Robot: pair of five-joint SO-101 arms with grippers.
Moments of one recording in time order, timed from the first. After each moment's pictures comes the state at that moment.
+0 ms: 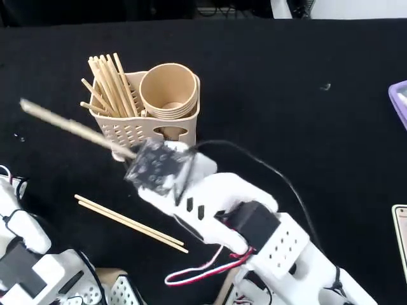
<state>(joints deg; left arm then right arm) -54.7 -12.8 49.9 33.5 24.7 -48.8 -53.3 41.3 43.7 20.1</state>
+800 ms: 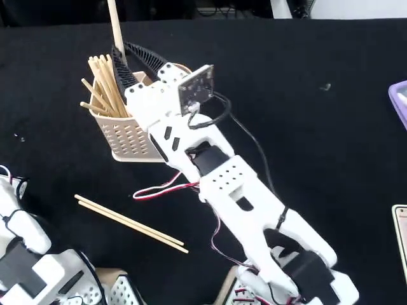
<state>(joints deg) -54.7 -12.8 49.9 33.5 24.7 -36.3 -19.0 37.4 -21.6 -4.5</state>
